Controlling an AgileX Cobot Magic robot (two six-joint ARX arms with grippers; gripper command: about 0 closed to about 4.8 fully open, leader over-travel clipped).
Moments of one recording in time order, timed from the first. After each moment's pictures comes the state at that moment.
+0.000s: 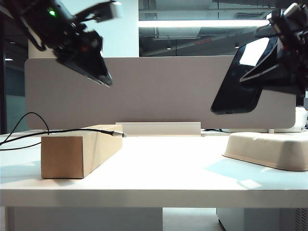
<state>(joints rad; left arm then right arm) -0.46 1.39 1.05 -0.32 0.18 0.49 0.15 1.14 0.38 0.53 -0.52 0.48</state>
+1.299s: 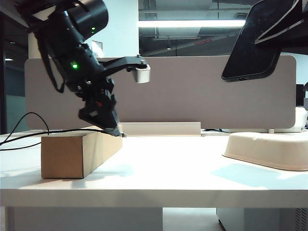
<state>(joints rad) -0.56 1.61 1.05 -0.29 0.04 0.89 0.15 0.81 0.38 0.29 -0.51 0.44</state>
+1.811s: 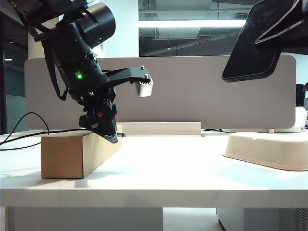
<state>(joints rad) -0.57 1.65 1.05 -0.28 -0.04 0.91 0.15 0.81 0.38 0.29 -0.51 0.44</state>
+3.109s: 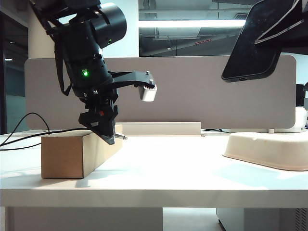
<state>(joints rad) -0.60 1.70 1.15 -0.44 -0.13 0.91 0.15 0.81 0.38 0.29 -0.51 0.44</state>
